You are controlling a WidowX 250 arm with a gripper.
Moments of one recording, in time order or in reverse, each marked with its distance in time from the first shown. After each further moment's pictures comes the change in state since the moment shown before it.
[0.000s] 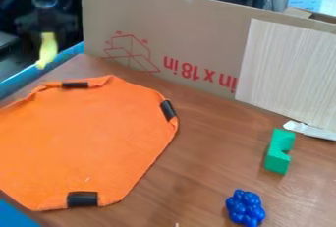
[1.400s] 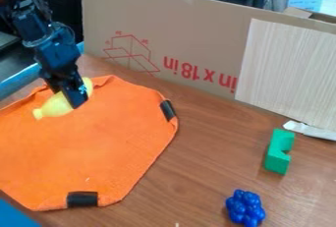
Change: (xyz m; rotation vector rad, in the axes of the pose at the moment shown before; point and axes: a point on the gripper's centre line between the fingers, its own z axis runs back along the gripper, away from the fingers) arm -0.177 -0.012 0.089 -0.551 0.153 -0.963
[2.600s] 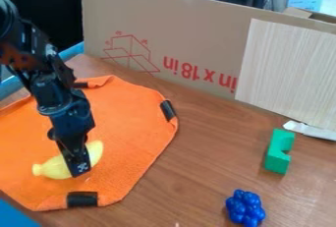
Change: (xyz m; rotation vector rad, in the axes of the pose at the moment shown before) arm -0.057 -0.060 -0.044 -0.003 0.162 -0.275
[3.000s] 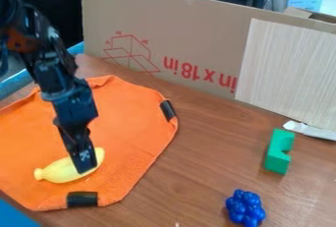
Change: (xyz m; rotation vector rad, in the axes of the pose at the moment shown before) arm 0.008 0.006 0.013 -0.107 0.006 -0.012
